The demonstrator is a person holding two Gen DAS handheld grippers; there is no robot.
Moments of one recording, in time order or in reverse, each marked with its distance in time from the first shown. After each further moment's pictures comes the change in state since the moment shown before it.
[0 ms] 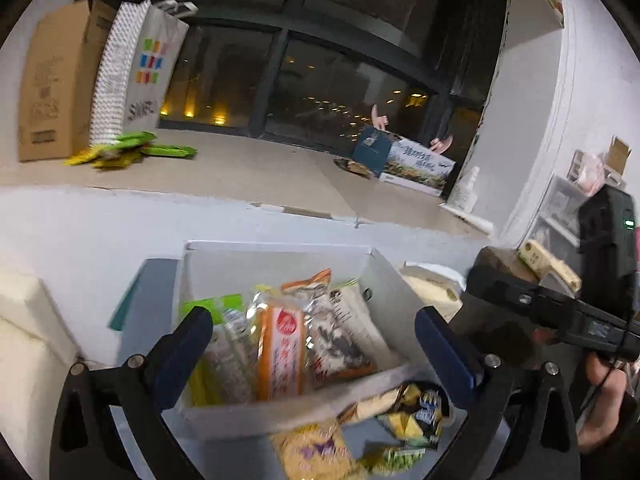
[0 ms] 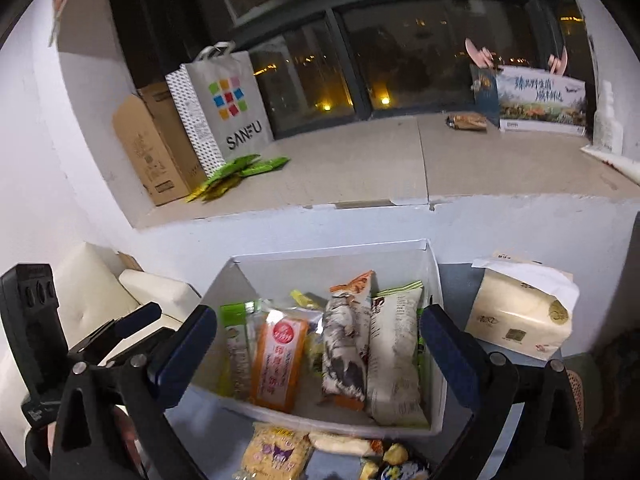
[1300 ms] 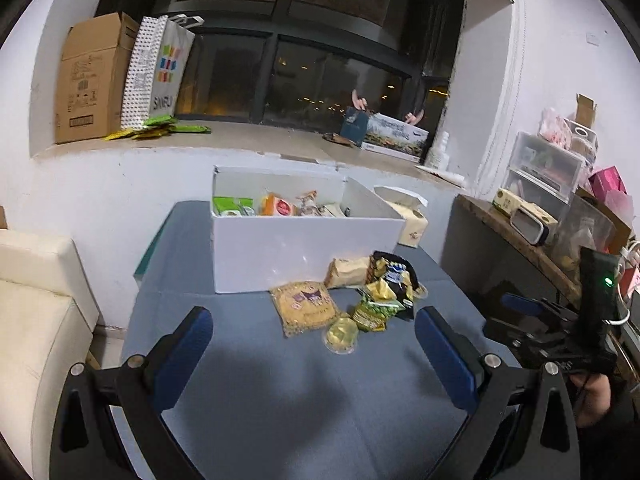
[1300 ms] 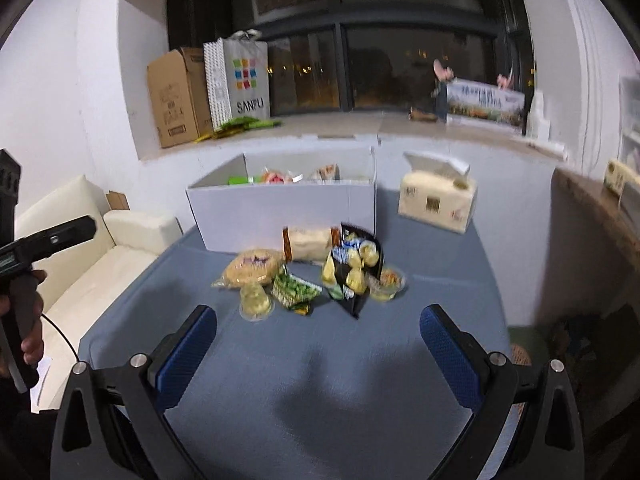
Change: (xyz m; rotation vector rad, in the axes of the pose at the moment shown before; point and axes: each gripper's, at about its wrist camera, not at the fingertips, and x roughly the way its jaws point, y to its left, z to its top) left arm -0.129 -0.018 -0.149 0.053 0.007 -0.014; right arm -0.136 0.004 -0.209 -0.113 -0.006 -0.154
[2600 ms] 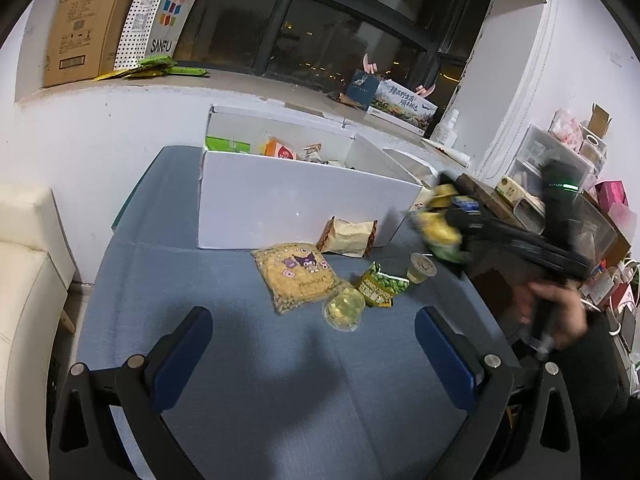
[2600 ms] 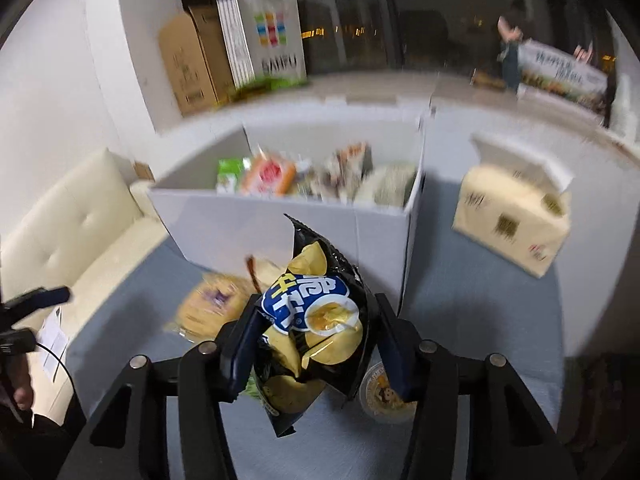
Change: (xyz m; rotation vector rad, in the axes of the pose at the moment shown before) left arm 0.056 0.023 -0.014 -0.104 0.132 -0.056; right arm 0.102 -0.037 0.078 -0.082 0.070 0.181
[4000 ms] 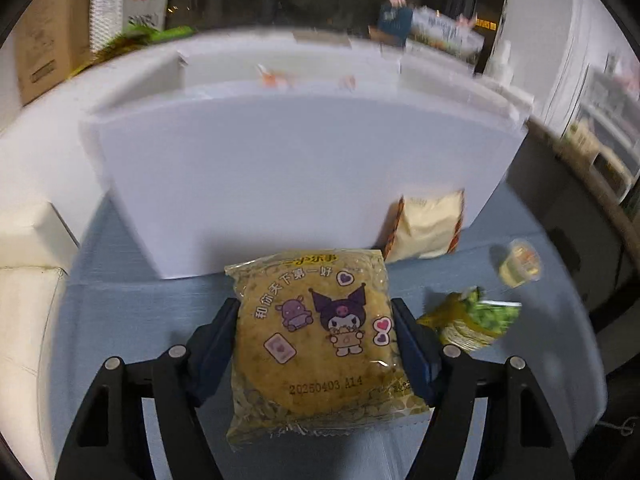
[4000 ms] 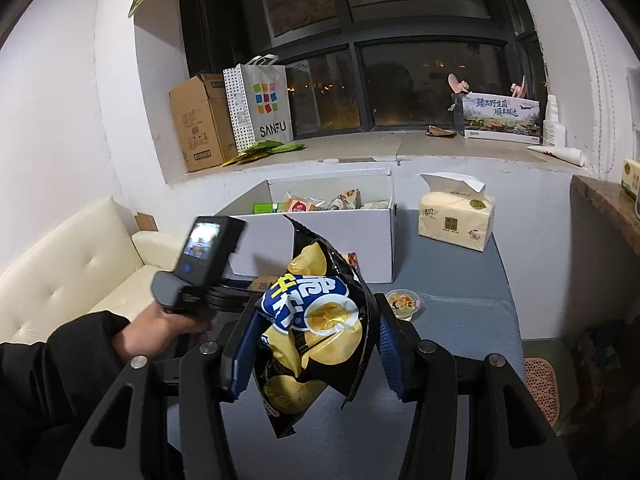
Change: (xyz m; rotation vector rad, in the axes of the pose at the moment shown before) left arm 0.127 -0.003 0.028 0.076 0.150 0.187; right arm -0.115 0.058 -0.075 0.067 -0.171 -0.077
